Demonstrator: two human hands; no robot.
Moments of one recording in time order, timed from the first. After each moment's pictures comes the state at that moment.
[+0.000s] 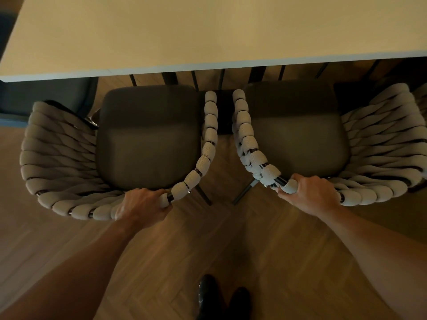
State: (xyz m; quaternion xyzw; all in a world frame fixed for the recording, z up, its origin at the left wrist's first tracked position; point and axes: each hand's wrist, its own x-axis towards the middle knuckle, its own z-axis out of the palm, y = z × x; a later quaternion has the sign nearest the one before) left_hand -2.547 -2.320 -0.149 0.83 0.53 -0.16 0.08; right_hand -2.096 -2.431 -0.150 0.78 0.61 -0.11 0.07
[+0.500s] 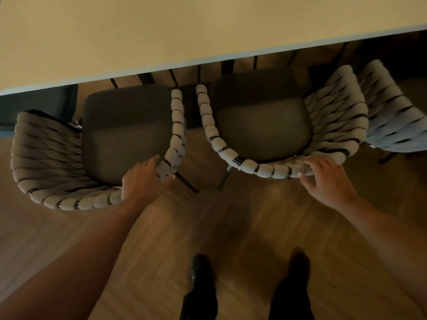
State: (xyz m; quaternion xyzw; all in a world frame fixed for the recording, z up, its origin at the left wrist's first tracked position) left_hand -2.438 -2.355 -0.071 0.79 0.60 -0.04 0.13; right_hand -1.977 -2.538 -0.079 0.79 0.60 -0.12 0.01
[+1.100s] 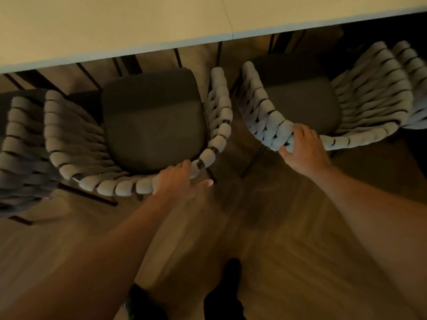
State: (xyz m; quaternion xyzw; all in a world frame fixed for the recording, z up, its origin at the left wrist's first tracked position) left_hand -1.925 -2.491 -0.119 0.85 0.48 -0.10 0.20; right_hand -1.569 -2.588 -0.084 0.85 0.52 -0.11 -0.01
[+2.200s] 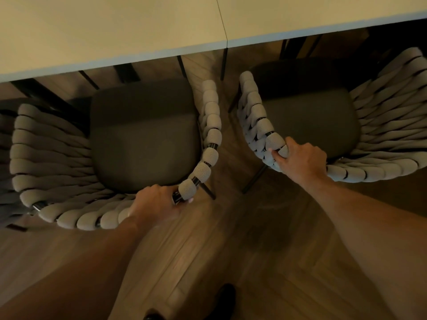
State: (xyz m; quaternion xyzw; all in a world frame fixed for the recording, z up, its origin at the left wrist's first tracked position) left_hand -1.896 -2.453 -0.164 0.85 0.49 -0.15 0.13; right_hand -1.501 -2.517 -0.145 0.84 0.54 -0.03 0.07
